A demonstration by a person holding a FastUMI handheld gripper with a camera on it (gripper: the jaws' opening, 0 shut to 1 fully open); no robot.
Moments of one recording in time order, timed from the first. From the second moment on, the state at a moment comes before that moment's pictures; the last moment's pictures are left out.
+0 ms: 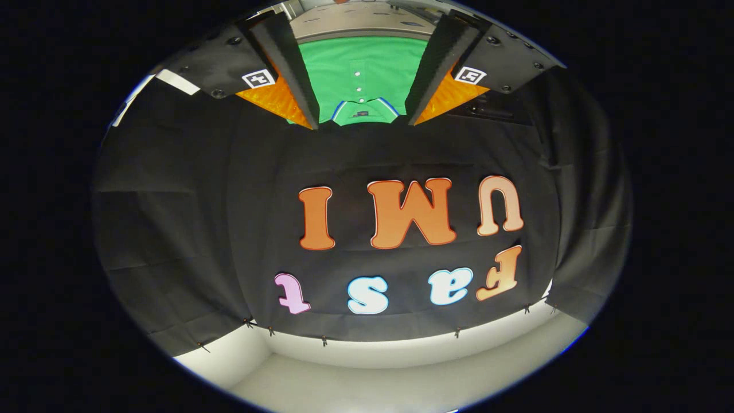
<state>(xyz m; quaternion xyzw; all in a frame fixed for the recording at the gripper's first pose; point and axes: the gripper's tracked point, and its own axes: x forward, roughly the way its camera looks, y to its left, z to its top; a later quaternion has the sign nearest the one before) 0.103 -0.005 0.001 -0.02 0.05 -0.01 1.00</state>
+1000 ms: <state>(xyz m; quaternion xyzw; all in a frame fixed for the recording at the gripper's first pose) 0.252 -0.014 -0.195 -0.05 0.34 -0.03 0.94</state>
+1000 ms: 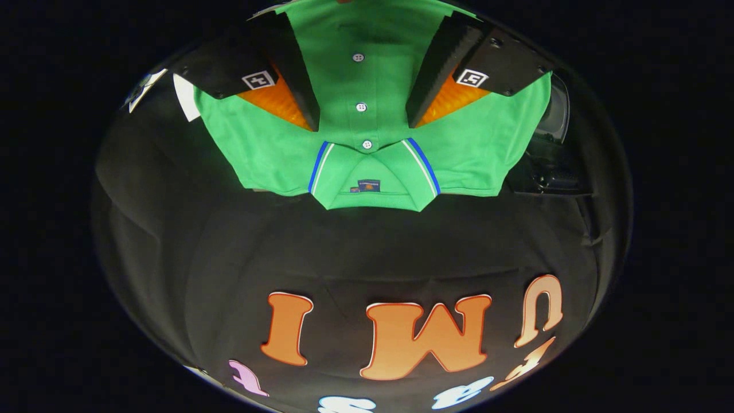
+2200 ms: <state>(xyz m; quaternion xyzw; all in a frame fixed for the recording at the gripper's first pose) 0.252 0.000 -0.196 -0.02 0.42 -0.01 0.91</state>
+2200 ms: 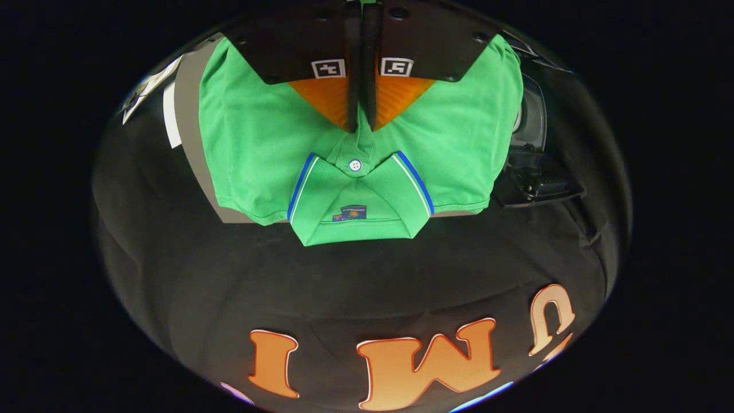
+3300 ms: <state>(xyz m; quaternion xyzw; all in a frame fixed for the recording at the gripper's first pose) 0.218 0.026 -0.059 0.08 0.17 0.05 0.98</state>
